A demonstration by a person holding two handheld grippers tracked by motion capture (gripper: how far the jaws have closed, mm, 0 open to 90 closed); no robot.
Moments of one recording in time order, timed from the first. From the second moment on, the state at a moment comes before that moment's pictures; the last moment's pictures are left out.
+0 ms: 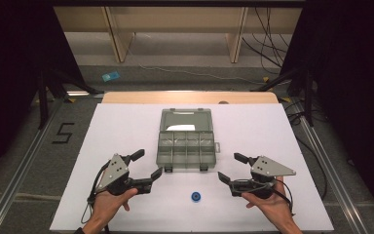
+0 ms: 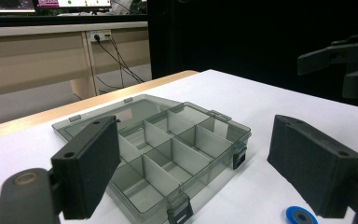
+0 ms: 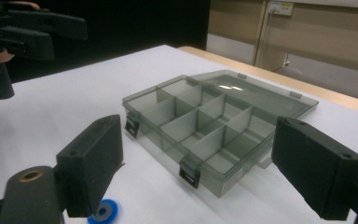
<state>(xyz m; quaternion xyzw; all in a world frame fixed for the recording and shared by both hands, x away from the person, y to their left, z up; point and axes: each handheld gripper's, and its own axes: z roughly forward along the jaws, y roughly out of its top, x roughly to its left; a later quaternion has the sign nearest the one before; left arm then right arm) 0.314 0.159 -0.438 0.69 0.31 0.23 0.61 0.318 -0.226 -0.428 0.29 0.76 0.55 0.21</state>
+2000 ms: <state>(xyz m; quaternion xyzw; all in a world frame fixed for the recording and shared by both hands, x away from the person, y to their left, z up) 0.316 0.155 -0.440 0.70 0.30 0.23 0.60 0.306 -0.142 -0.468 0.17 0.93 0.32 0.10</state>
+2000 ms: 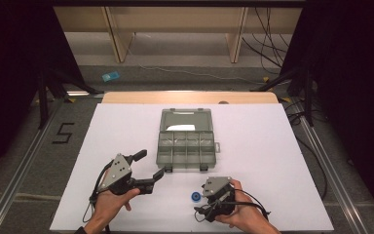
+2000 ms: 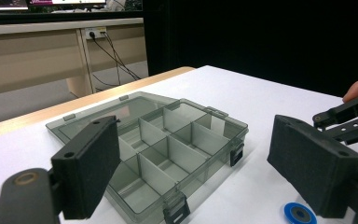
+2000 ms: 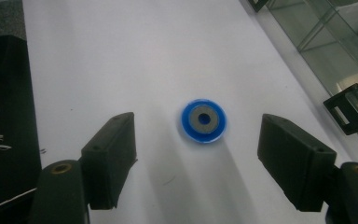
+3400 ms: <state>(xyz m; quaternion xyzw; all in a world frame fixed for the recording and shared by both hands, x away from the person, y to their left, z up) 0.316 0.154 -0.440 0.71 0.30 0.23 0.60 0.330 -0.128 -0.475 0.13 0.95 0.28 0.06</state>
